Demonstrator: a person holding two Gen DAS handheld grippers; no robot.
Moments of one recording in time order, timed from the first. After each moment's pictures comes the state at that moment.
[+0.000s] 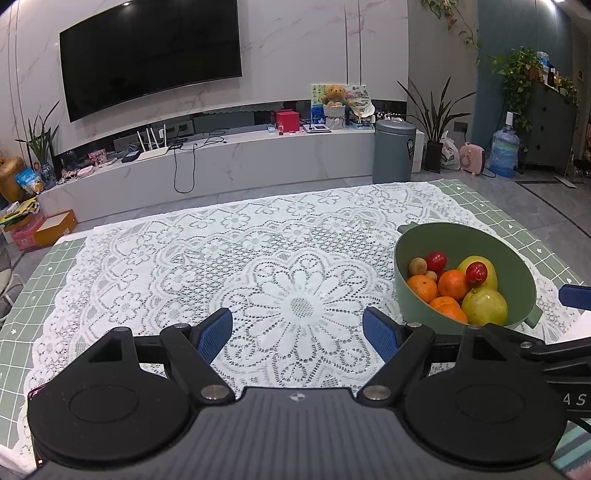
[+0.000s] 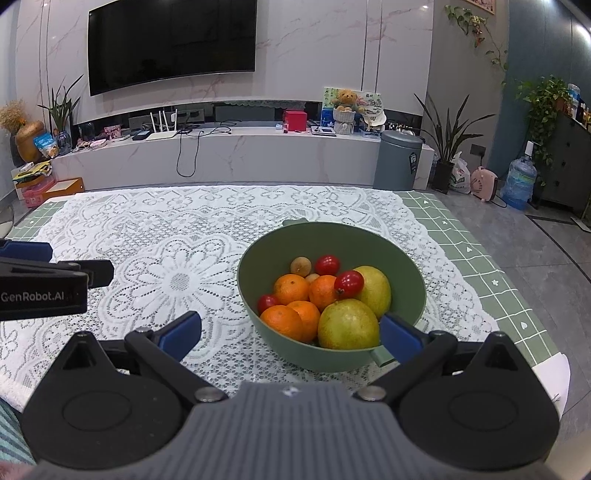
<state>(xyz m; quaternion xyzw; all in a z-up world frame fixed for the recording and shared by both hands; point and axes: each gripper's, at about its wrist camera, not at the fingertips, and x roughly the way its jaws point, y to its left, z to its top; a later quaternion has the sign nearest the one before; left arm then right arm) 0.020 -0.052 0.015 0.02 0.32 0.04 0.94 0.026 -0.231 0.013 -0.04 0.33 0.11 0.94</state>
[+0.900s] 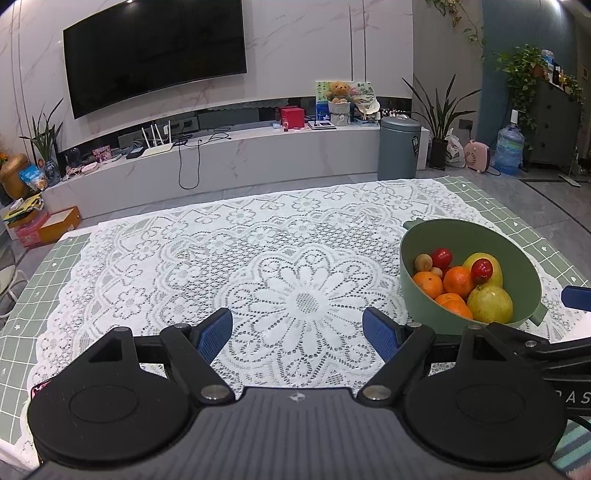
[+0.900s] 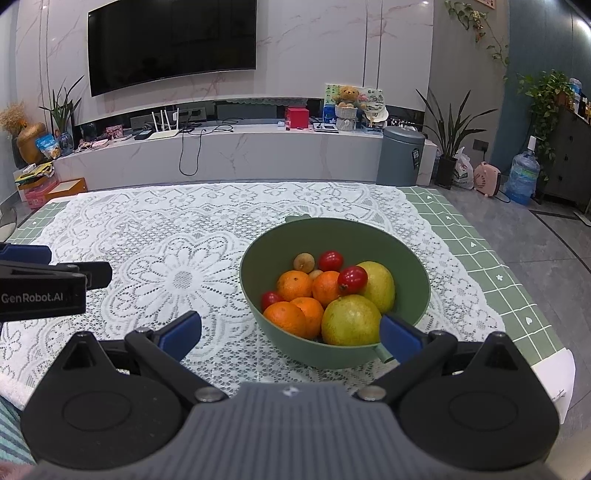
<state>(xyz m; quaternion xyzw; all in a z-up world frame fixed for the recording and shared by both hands) 0.020 -0.048 0.015 0.02 0.33 0.05 0.94 0.027 -0.233 0.011 -0.03 0.33 0.11 0.94</state>
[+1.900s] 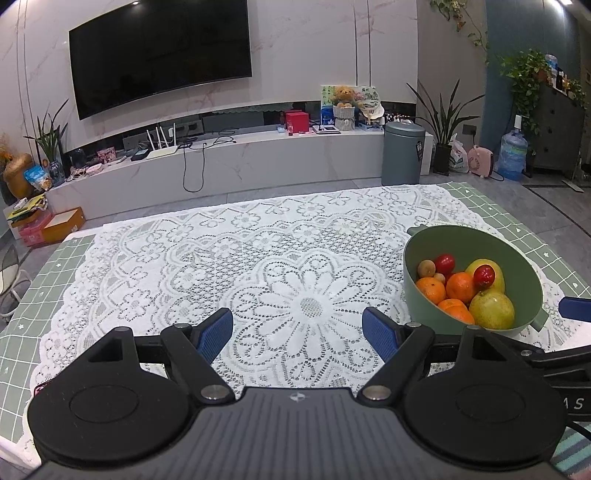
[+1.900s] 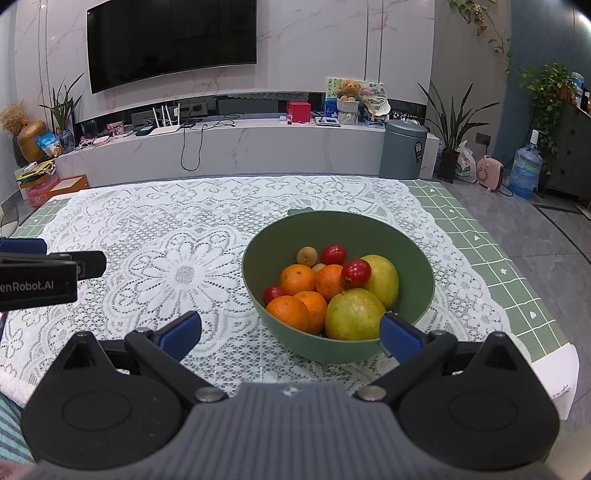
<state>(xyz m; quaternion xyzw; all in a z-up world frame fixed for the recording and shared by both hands) 0.018 -0.048 0.018 0.01 0.32 0.05 0.94 0.029 -0.233 0.008 -0.03 0.34 0.12 0.93</state>
